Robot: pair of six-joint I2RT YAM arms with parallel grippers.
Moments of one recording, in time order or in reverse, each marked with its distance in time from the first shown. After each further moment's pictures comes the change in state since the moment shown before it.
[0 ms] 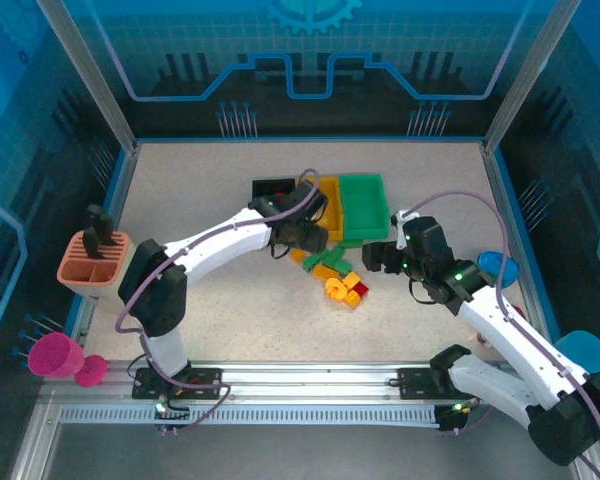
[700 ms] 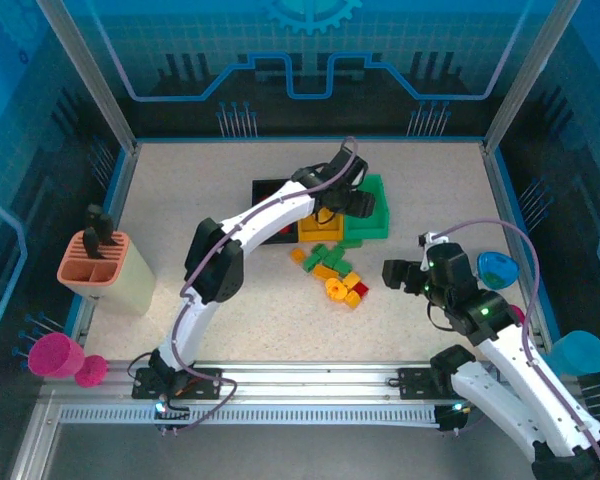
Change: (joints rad) left arm 0.000 0.470 0.618 0.015 0.113 0.003; right arm -0.038 -0.274 -0.109 -0.153 0.021 0.100
